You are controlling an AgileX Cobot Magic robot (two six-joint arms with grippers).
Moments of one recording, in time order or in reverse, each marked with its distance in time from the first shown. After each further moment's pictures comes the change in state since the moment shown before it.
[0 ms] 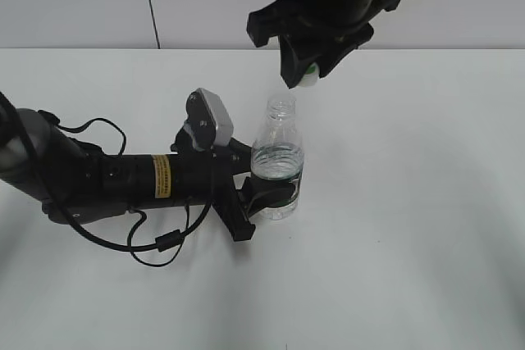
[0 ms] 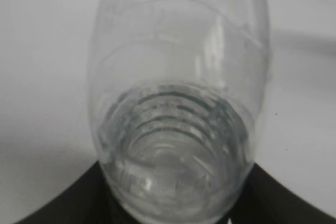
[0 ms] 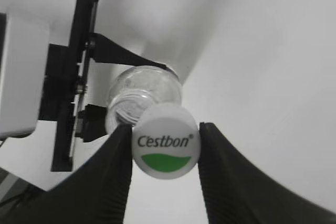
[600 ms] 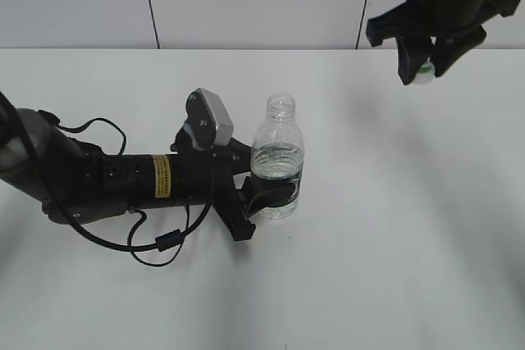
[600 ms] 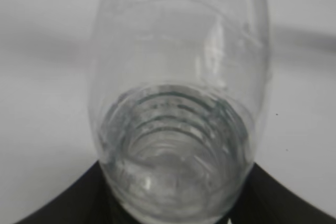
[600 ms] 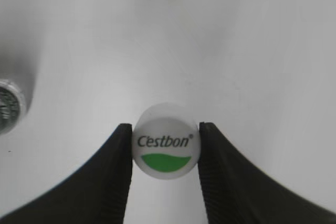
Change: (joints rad) left arm 0.000 0.000 0.000 -0.002 0.002 0.000; right arm -0.247 0.000 0.097 -0.154 -0.001 0.076
